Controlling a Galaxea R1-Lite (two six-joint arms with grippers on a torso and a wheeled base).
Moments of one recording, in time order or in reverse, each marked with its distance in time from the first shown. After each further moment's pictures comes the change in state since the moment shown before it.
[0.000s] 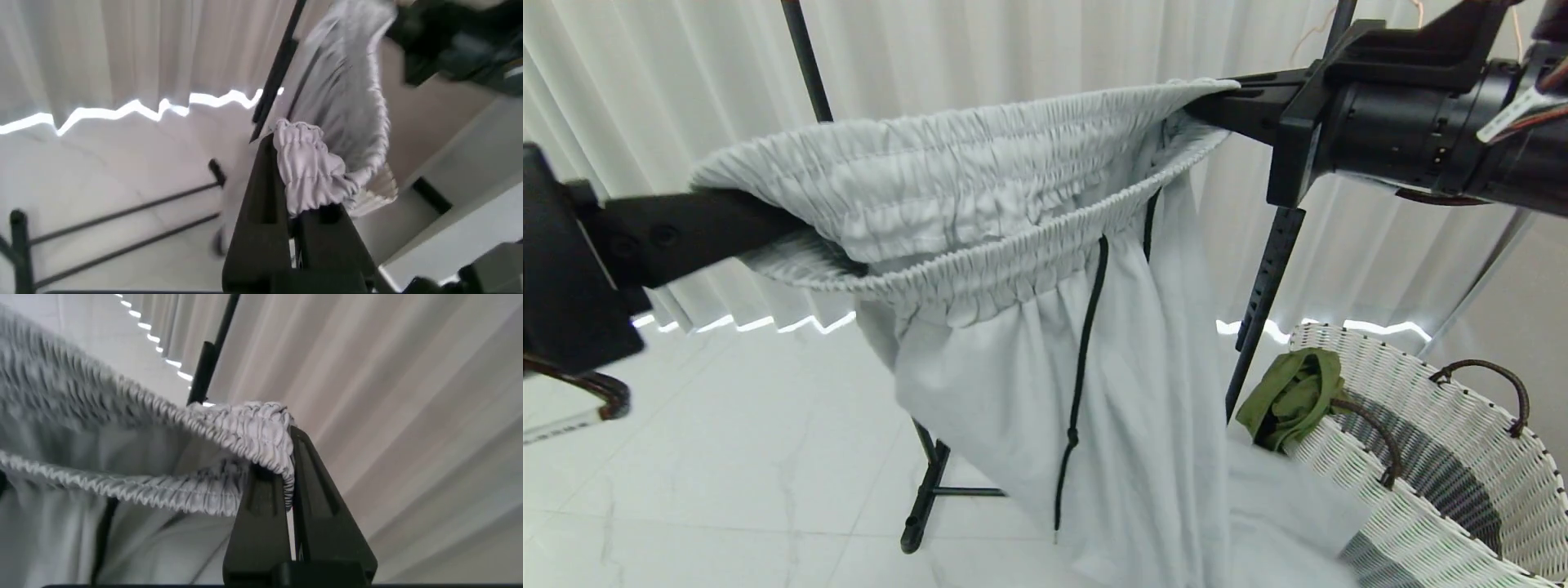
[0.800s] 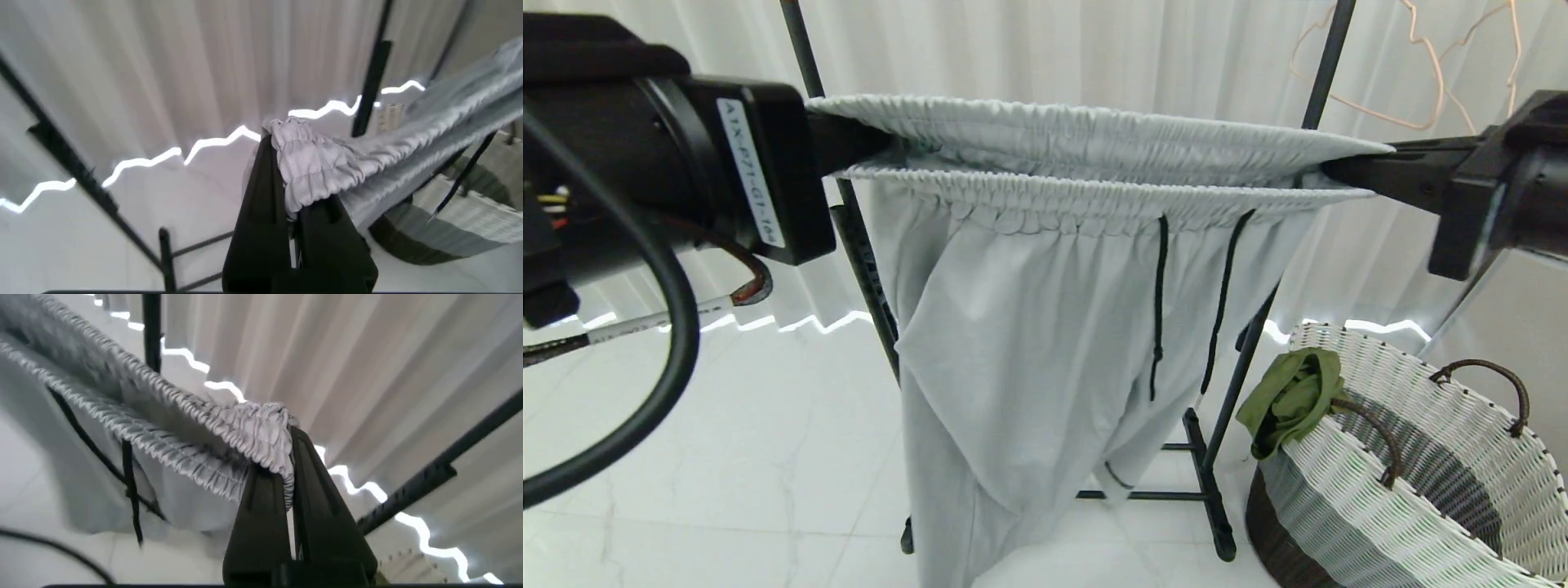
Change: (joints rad) left arm -0.088 0.188 -0.197 0.013 0.334 0.337; right arm 0.005 -0.283 0.243 0.165 -0.281 0.138
